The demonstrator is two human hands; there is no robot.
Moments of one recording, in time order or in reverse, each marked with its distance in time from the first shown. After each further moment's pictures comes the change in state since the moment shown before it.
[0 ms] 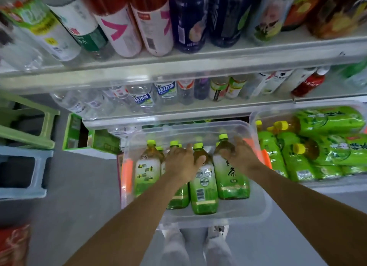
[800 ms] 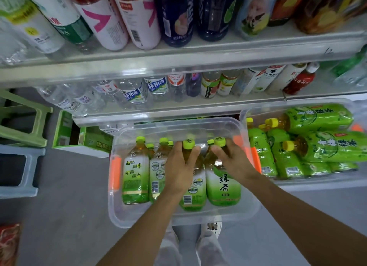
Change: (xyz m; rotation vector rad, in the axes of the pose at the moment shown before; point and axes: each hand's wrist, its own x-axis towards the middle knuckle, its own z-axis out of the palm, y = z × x) left_hand -0.033 0.039 0.019 -0.832 0.428 -0.059; right_hand -0.035 0.000 -0.002 0.415 -0.011 -0.176
